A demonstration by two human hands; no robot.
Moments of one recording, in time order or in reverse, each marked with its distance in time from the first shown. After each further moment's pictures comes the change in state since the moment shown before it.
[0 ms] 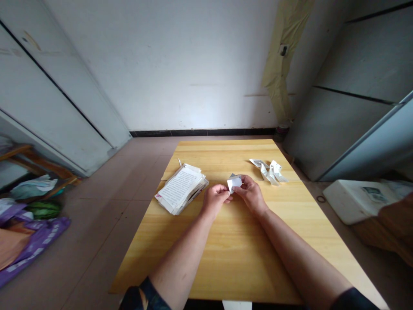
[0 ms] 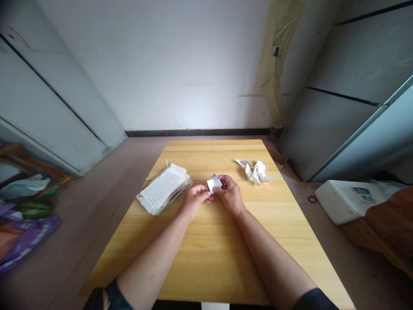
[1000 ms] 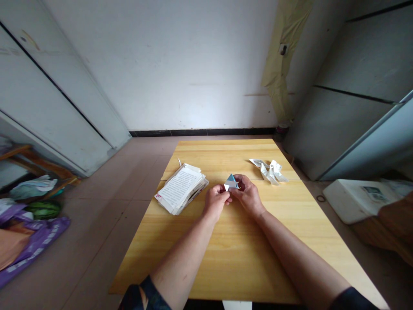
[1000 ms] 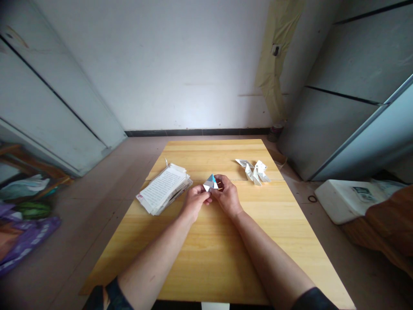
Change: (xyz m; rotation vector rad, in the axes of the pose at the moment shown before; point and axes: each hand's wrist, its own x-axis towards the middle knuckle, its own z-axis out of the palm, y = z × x) left_hand 0.000 -0.005 0.008 -0.059 0.086 -0.003; right_hand -0.006 -0.003 0.006 -0.286 -0.005 -0.150
